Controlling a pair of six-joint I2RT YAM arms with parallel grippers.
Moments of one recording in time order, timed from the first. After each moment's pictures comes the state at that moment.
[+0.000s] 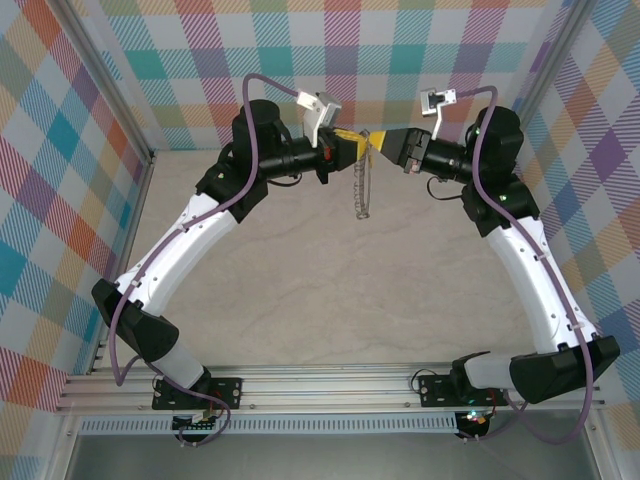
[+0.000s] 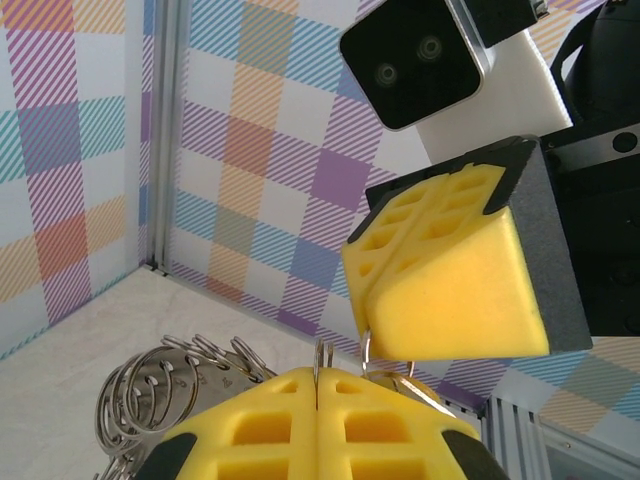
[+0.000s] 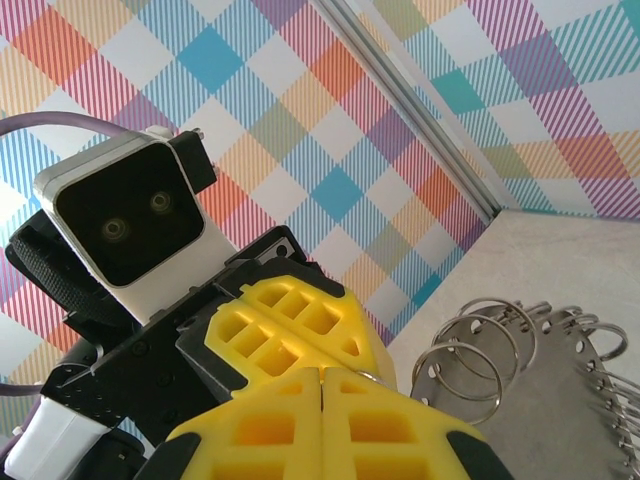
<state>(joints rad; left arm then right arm) -0.64 1.61 1.82 -0.27 0.59 -0.19 0.30 1.31 1.53 -0.21 -0.85 0.70</state>
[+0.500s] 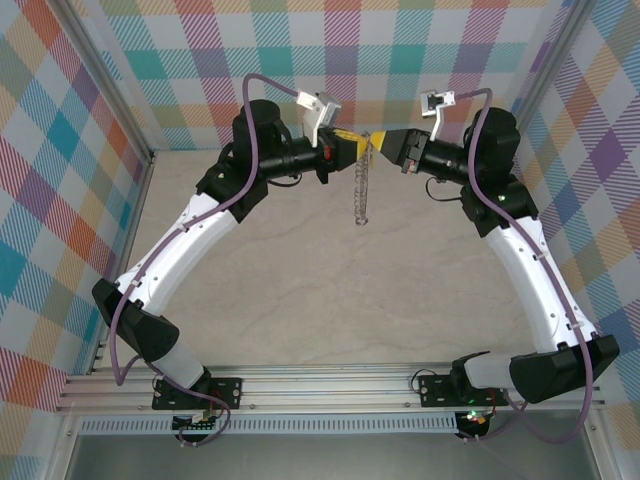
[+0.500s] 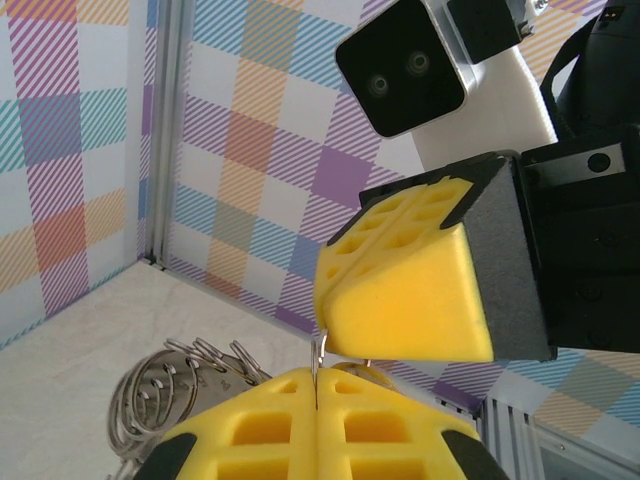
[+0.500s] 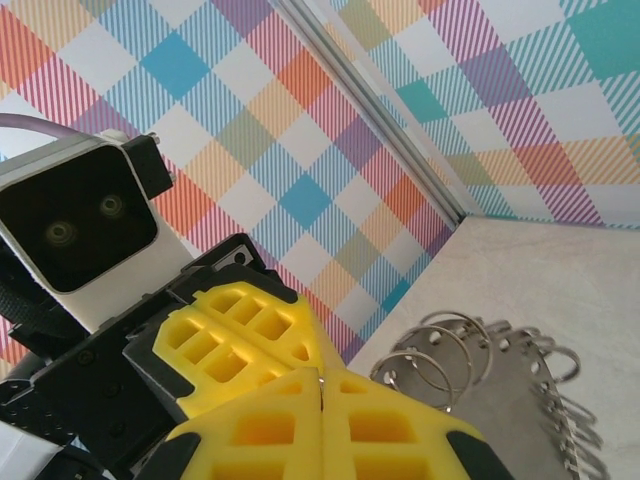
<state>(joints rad) -0.64 1.61 1.82 -0.27 0.59 -0.21 0.30 1.31 1.52 -0.25 -0.78 0.65</state>
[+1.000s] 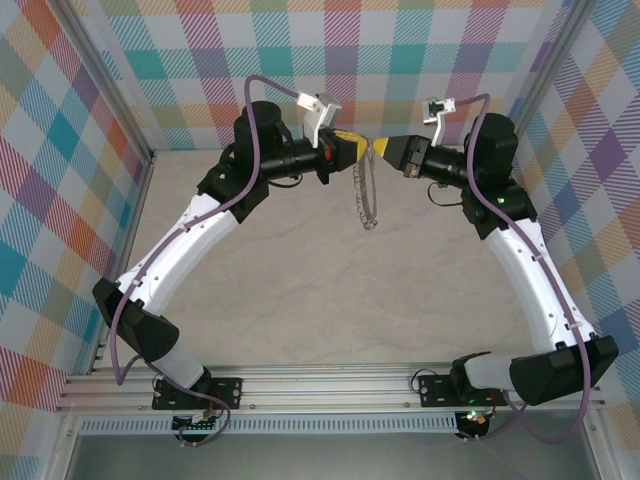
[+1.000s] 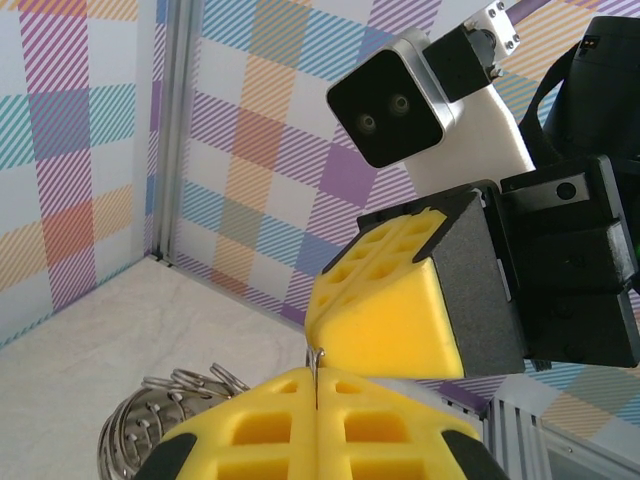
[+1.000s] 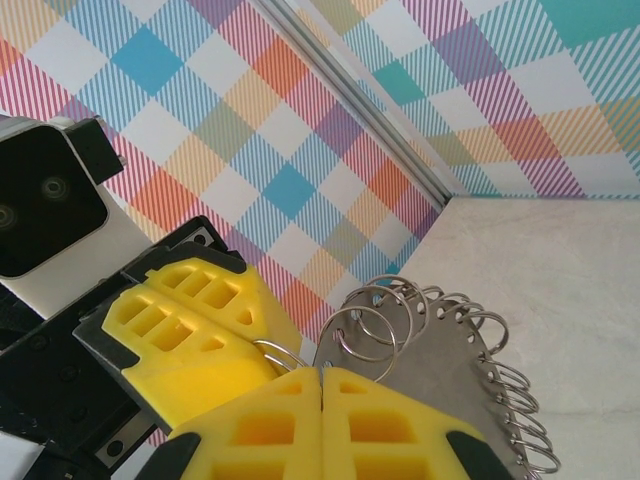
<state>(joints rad) -0.64 1.61 1.80 -0.27 0.57 -0.21 0.27 1.29 1.46 -0.25 -0.80 0.67</state>
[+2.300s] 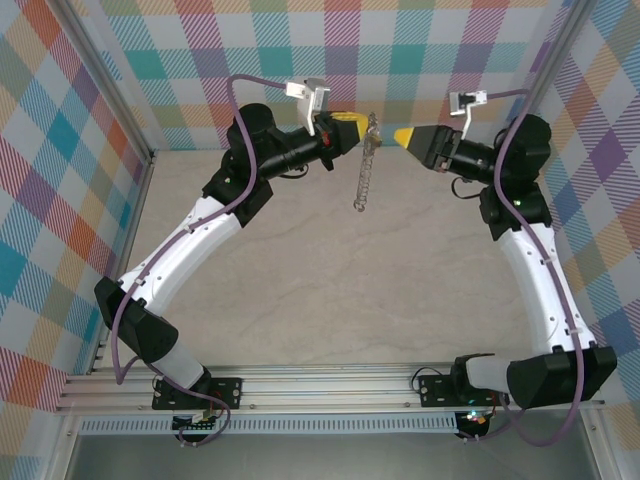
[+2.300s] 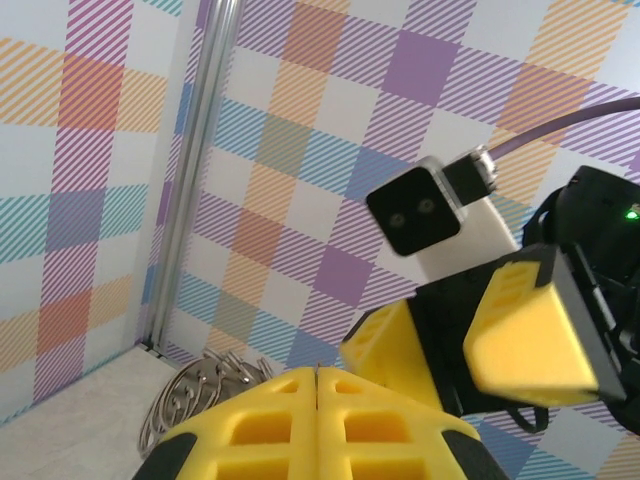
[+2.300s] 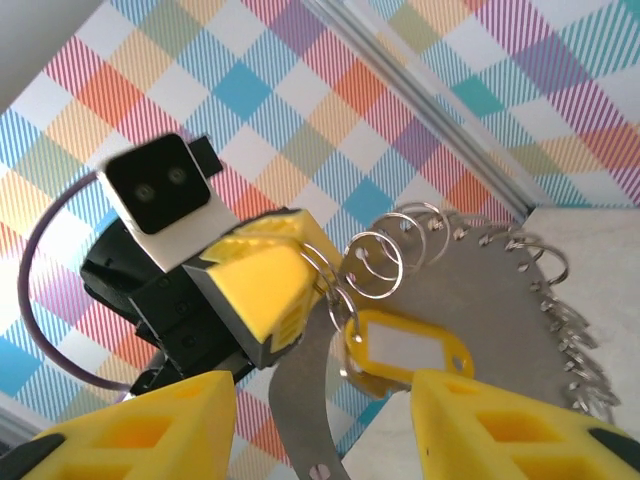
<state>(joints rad) -0.65 1.61 1.75 0.03 0.50 -0.37 0.12 1.26 1.42 0.02 -1.04 0.95</state>
